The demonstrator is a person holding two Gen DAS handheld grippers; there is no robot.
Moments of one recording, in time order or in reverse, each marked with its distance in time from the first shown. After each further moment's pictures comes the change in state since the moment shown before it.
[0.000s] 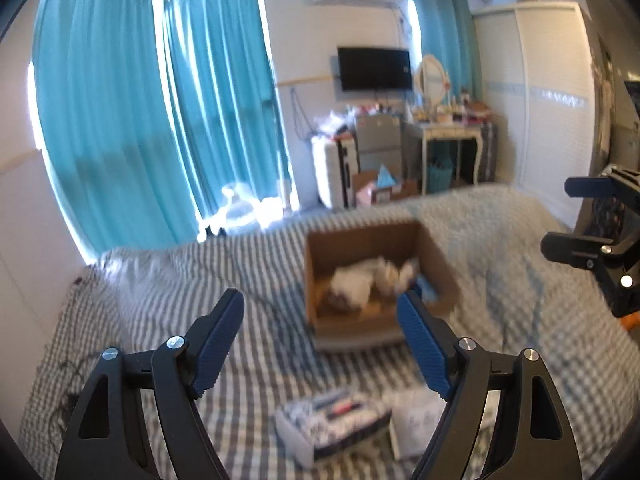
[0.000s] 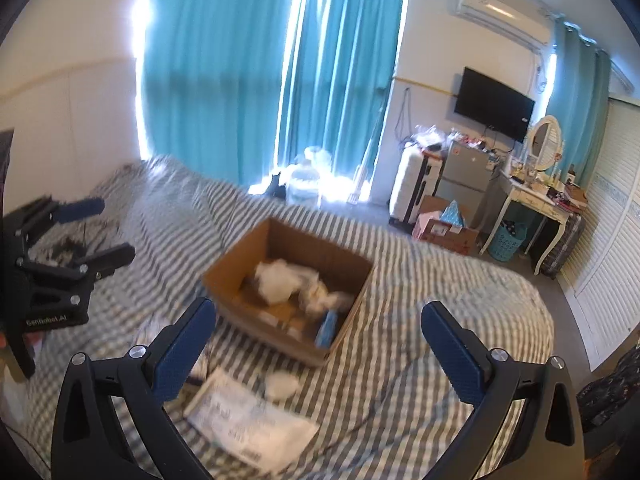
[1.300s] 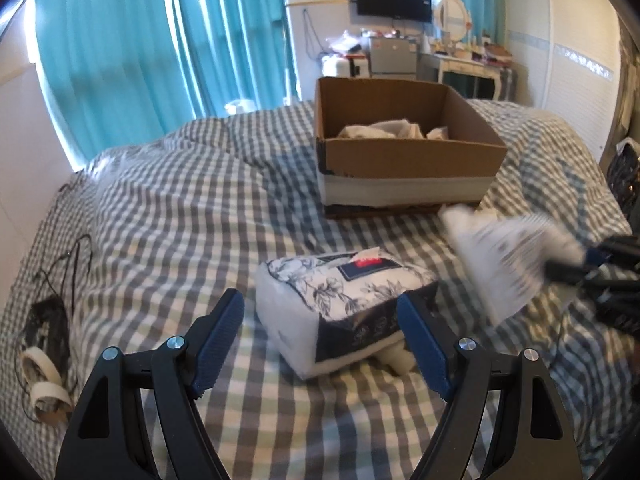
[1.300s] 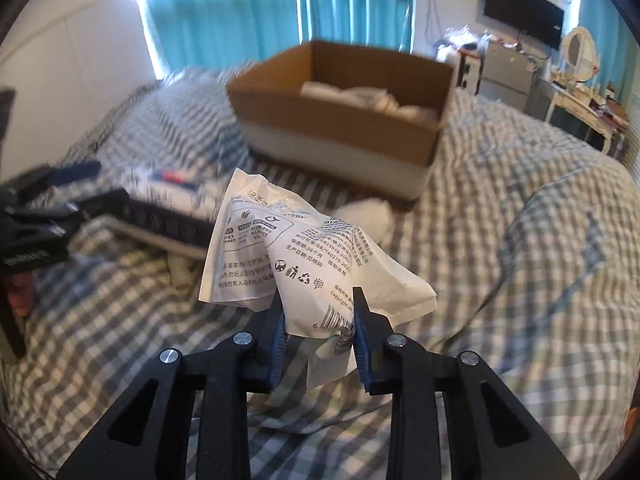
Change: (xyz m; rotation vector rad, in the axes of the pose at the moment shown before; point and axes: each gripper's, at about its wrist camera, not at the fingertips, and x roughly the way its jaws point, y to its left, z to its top) left arm 0.072 0.007 -0.121 -0.062 0.239 0.008; right arm 0.114 0.051 -0.184 0.102 0.266 0.164
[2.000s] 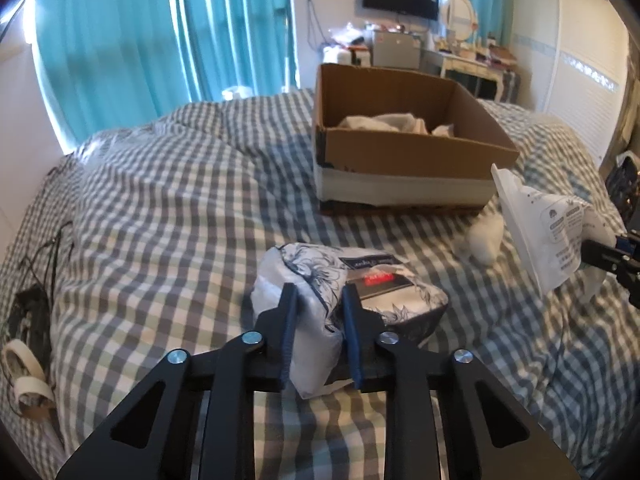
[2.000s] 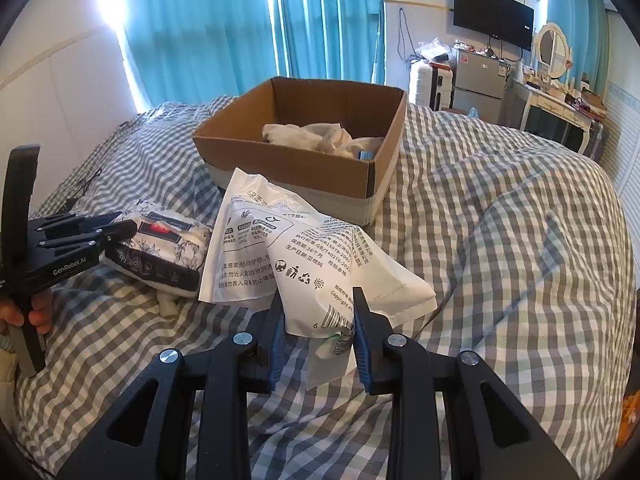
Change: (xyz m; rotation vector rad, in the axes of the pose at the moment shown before) left arm 0.015 0.004 0.006 -0.046 0.023 -0.033; right arm -0.032 -0.031 0.007 0.072 -0.082 -0.038
